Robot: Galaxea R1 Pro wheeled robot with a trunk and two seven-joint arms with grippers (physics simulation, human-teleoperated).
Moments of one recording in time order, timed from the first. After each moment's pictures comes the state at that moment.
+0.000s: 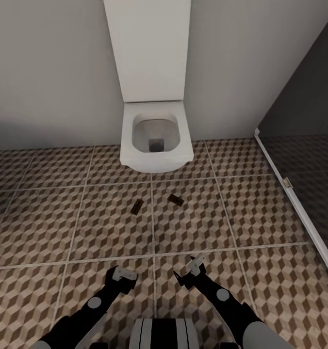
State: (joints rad) left arm -0.49 0.16 -0.69 -0.73 0.37 -0.09 0.10; right arm -0.59 0.05 0.23 -0.42 0.22 -0.36 0.25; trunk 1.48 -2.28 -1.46
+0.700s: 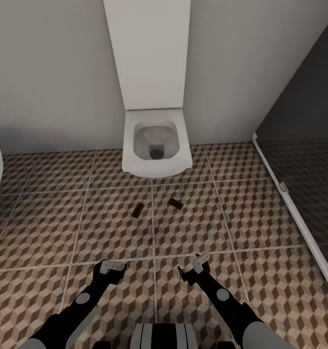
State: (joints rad) left arm -0.49 0.18 -0.55 -0.71 0.38 -0.16 0.10; right arm -0.59 0.05 0.23 -0.42 0.22 -0.36 0.13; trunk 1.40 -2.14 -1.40
